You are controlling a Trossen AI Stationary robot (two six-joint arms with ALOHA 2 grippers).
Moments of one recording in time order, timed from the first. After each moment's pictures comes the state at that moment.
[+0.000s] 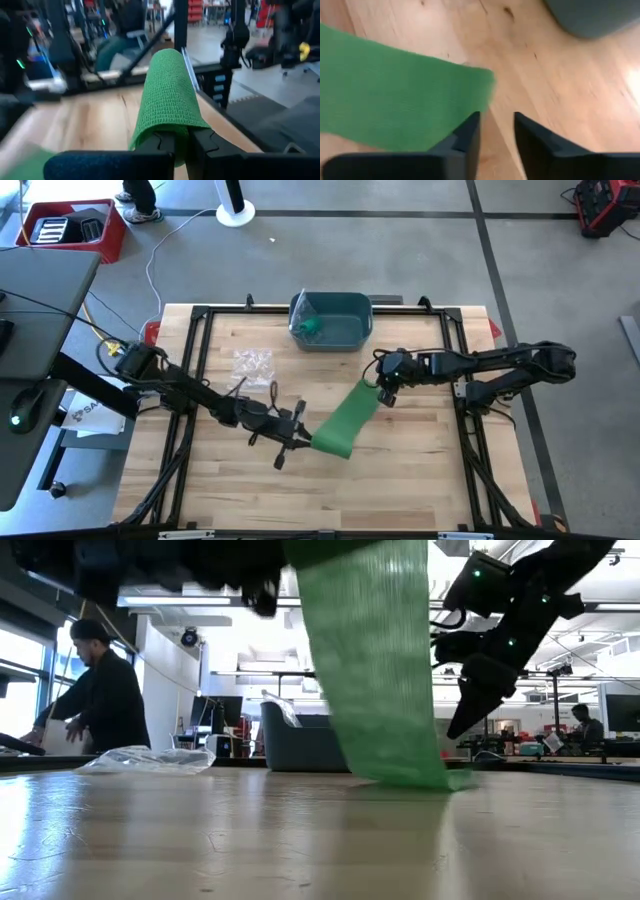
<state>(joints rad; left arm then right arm) -0.33 1.64 0.64 0.92 -0.02 0.03 -0.14 1.28 0.61 -0.33 0.18 0.19</state>
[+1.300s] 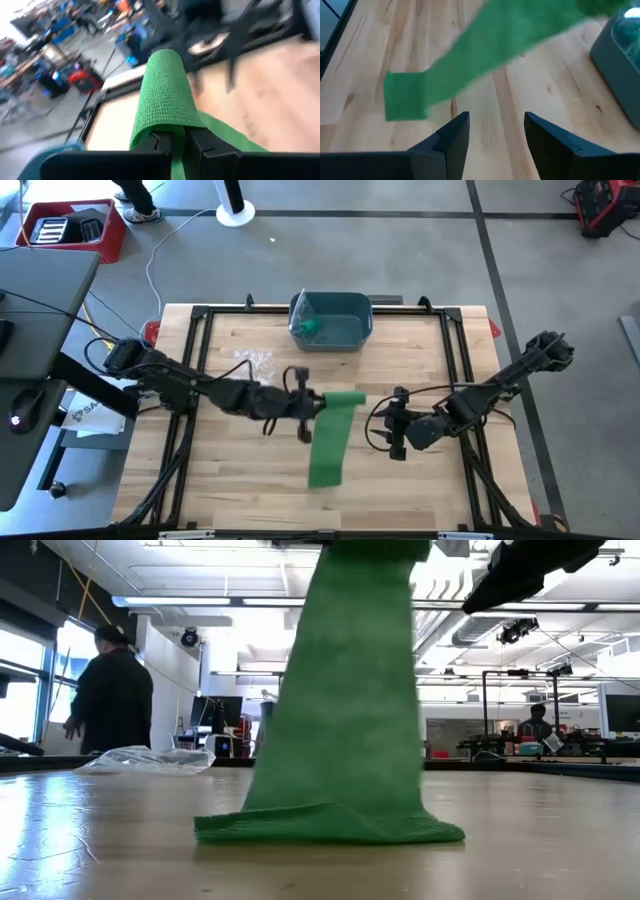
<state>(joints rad) -0.28 1.52 1.06 0.17 -0.48 0.32 0.54 1.25 0.84 -0.39 0.54 0.38</state>
